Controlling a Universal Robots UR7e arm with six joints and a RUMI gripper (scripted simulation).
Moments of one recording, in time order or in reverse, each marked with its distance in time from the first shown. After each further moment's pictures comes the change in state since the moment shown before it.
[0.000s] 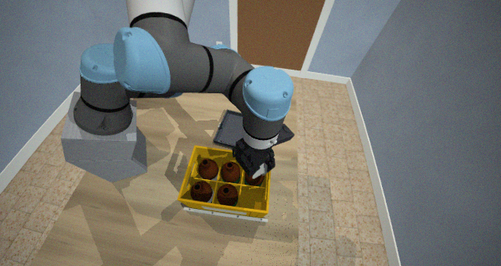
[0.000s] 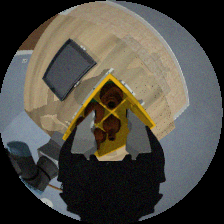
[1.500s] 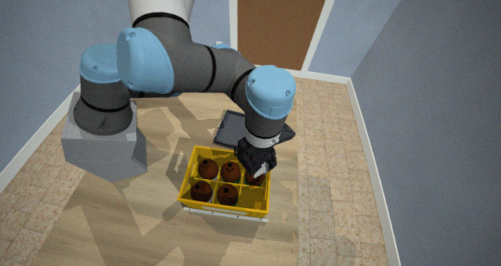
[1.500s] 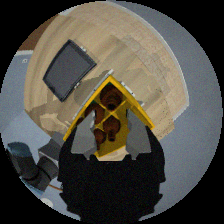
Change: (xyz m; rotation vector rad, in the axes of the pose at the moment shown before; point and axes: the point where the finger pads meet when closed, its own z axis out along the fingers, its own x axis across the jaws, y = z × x) arm 0.000 -0.005 0.000 0.000 0.000 0.000
